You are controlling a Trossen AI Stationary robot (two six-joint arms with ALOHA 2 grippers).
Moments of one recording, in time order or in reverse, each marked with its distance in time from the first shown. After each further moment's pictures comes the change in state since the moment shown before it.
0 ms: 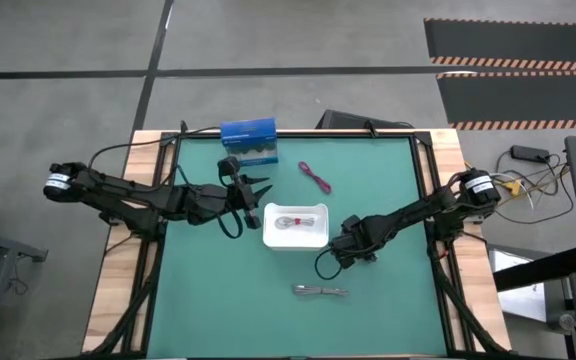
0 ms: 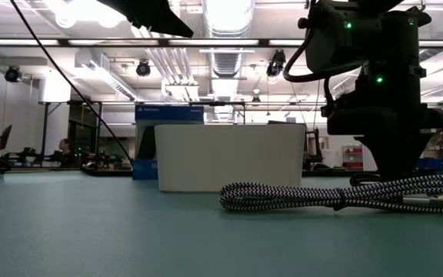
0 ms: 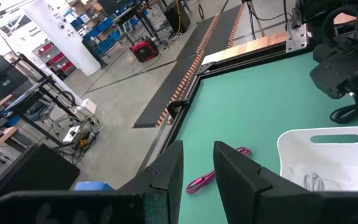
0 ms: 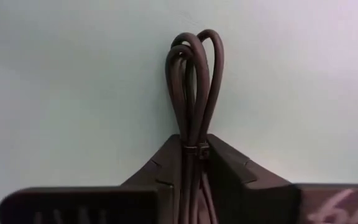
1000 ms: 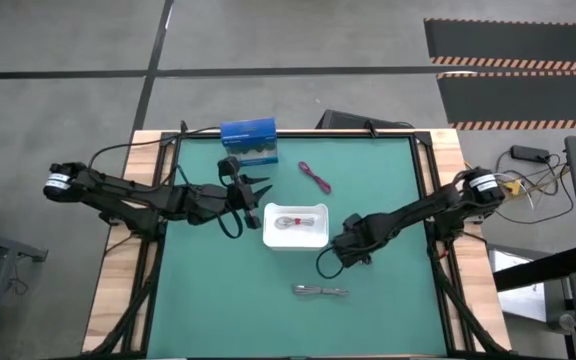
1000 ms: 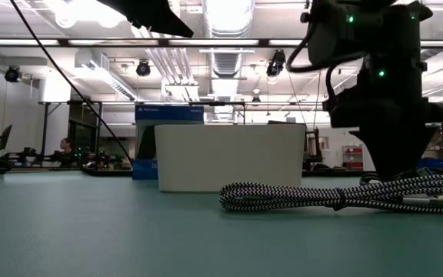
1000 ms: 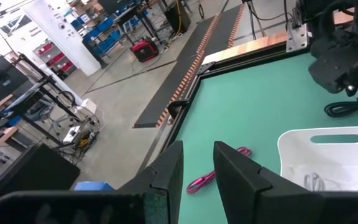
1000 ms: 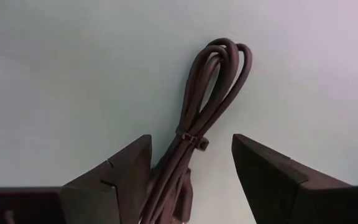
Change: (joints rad) left arm 0.000 0.000 0.000 0.000 -0.001 0.000; right arm 0.000 -0.031 0.002 -0.022 0.001 -0.025
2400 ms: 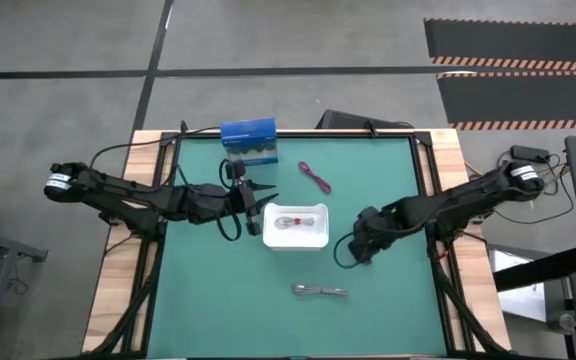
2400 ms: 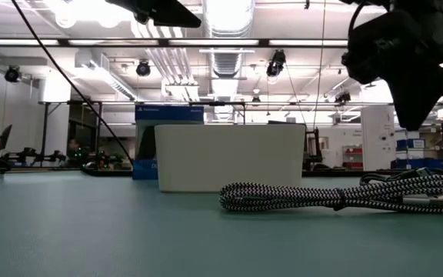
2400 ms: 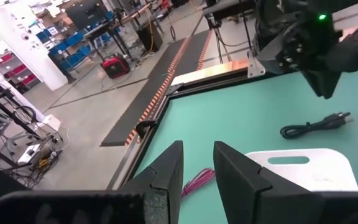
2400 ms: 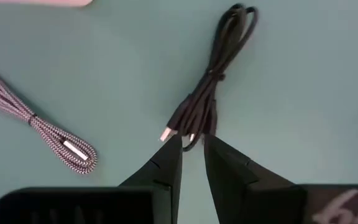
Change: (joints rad) left arm 0.000 0.010 0.000 0.057 0.149 -0.031; right arm -0.004 -0.341 -0.067 0.006 -0.150 0.043
